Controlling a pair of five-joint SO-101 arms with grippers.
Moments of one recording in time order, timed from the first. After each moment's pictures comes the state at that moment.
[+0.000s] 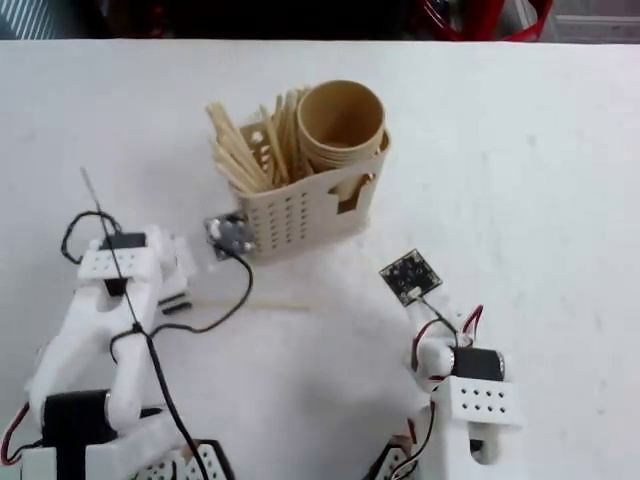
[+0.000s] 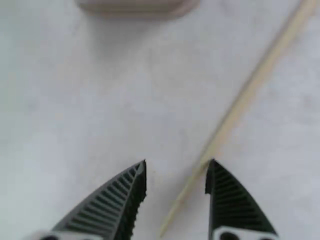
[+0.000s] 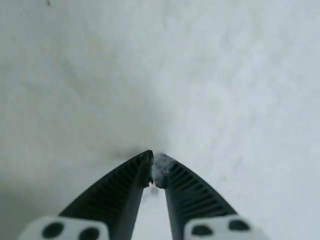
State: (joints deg) left arm -10.2 -13.5 50.6 52.6 -74.1; right arm 2.8 -65.1 84.7 58.9 39.1
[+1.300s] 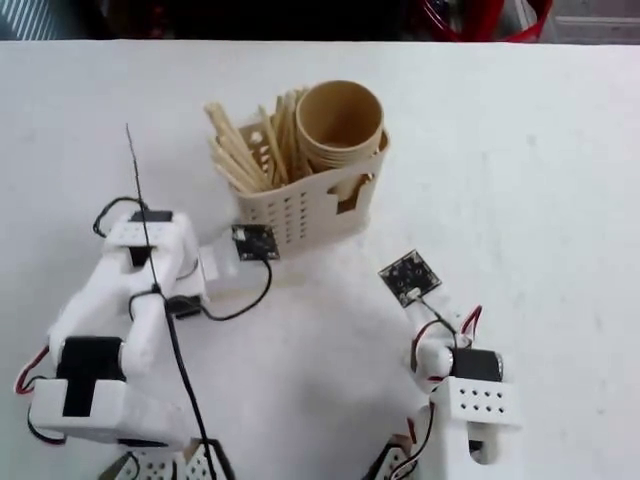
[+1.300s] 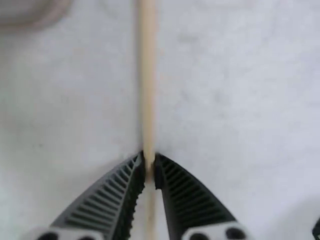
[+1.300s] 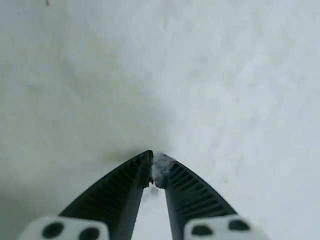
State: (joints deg) left arm -7.0 2.3 39.4 65.8 -72.8; right arm 2.7 -65.1 85.7 57.5 39.1
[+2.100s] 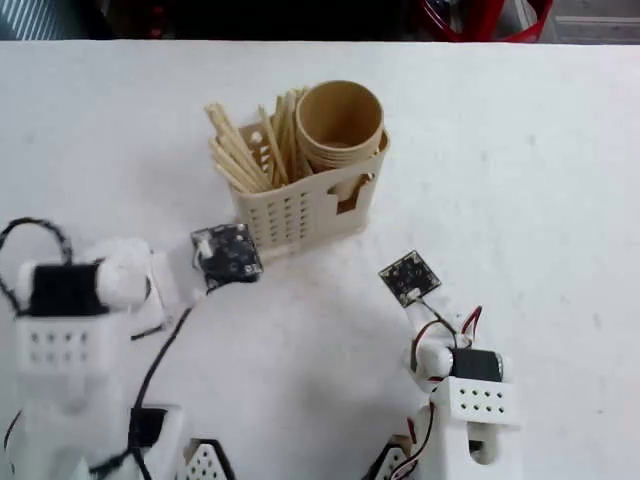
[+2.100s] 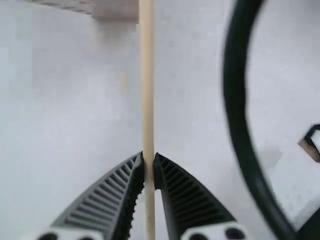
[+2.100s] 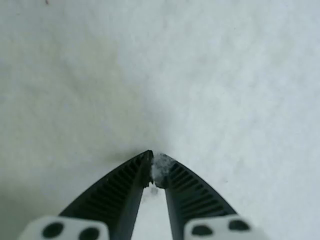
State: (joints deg) left arm -7.4 -48.0 25.6 102.1 -67.4; right arm 2.8 -65.1 85.8 57.5 39.1
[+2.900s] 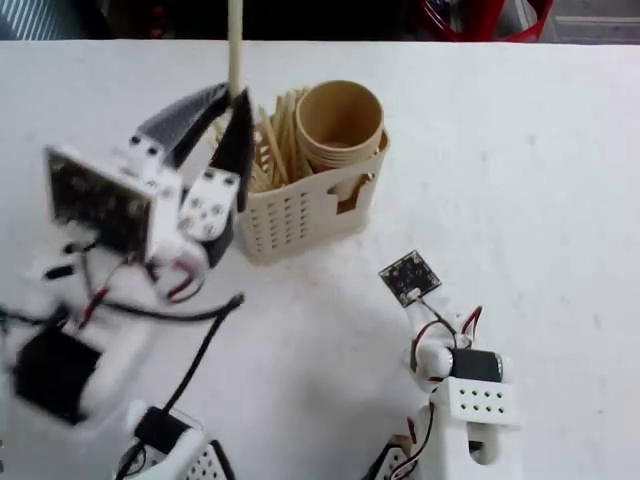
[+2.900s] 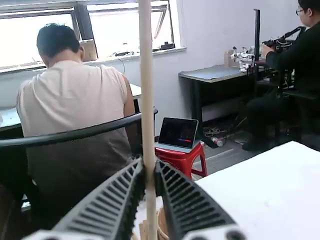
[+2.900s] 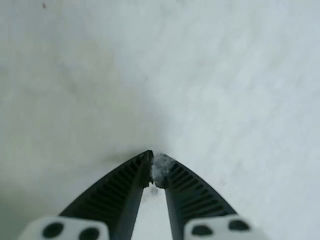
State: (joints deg) left arm 19.9 -53.1 20.4 41.4 -5.6; right arm 2.8 -65.1 86.2 56.3 39.1
